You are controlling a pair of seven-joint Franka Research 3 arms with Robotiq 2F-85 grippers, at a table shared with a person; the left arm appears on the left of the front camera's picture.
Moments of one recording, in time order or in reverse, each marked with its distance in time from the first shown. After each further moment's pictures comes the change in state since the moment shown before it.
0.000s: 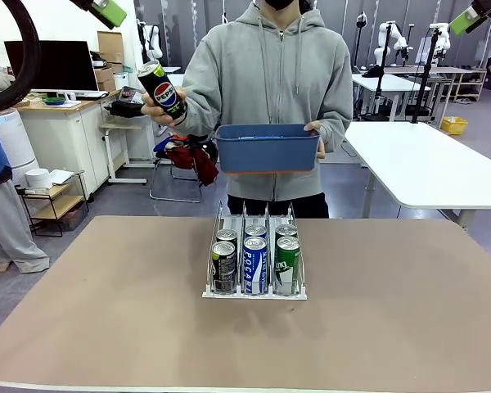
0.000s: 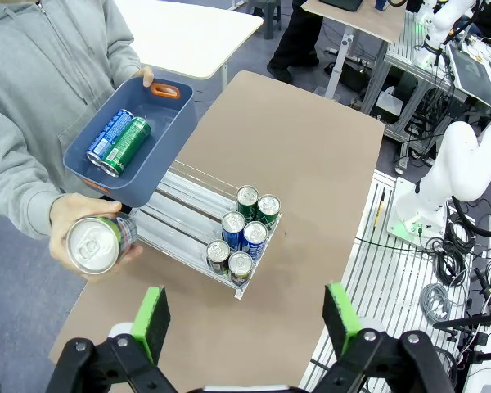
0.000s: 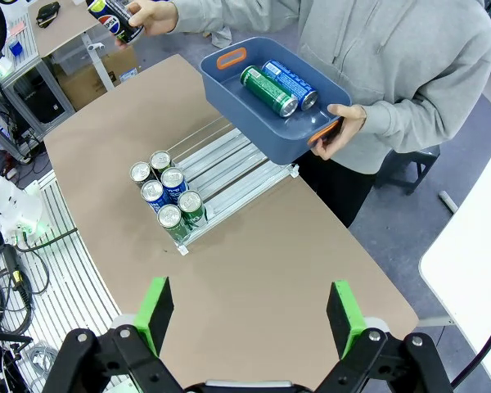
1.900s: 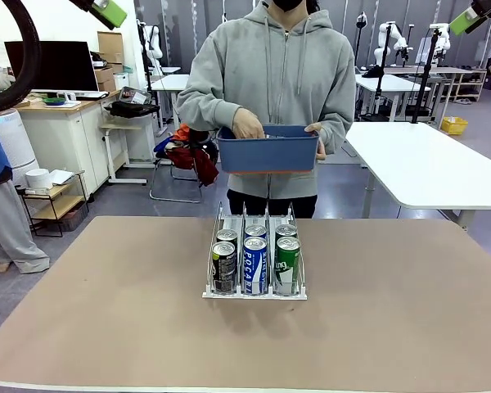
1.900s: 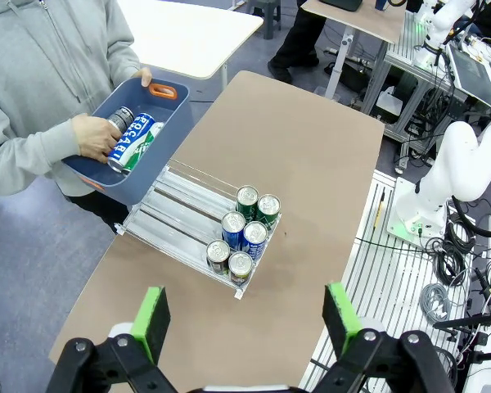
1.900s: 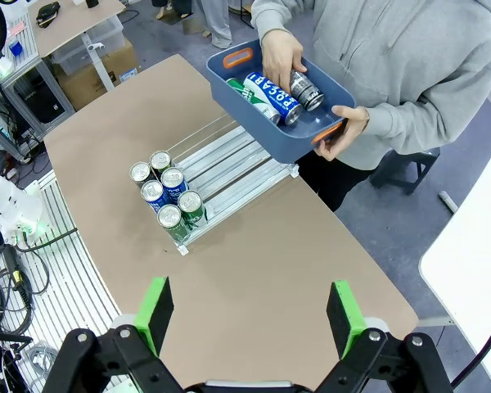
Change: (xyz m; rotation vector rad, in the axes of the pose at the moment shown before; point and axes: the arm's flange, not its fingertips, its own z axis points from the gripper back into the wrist) left arm 0.000 0.000 0.000 0.000 0.000 0.000; right arm 0.000 0.000 0.000 0.000 0.000 0.000
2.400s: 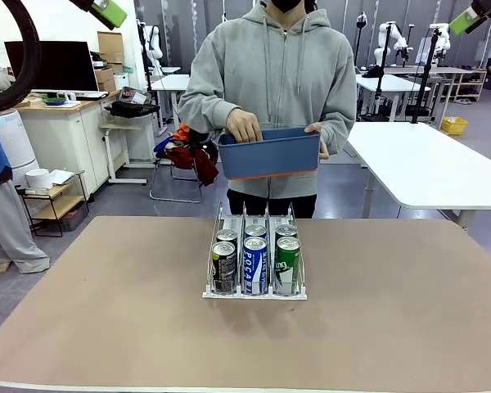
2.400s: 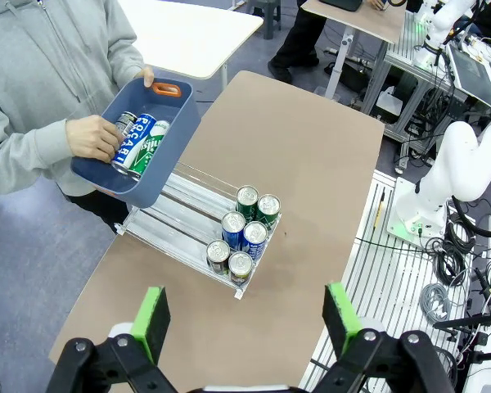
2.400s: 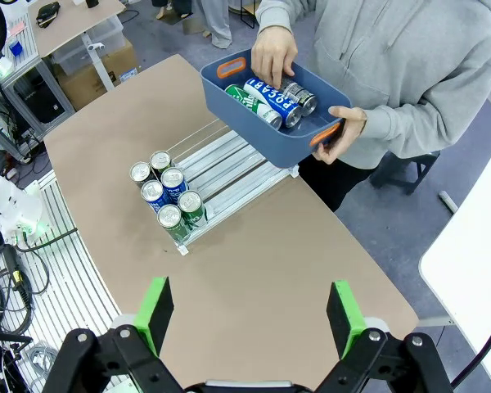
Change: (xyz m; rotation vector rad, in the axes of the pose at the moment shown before) left arm 0.000 0.000 0.000 0.000 0.000 0.000; right arm 0.000 0.000 0.000 0.000 0.000 0.000
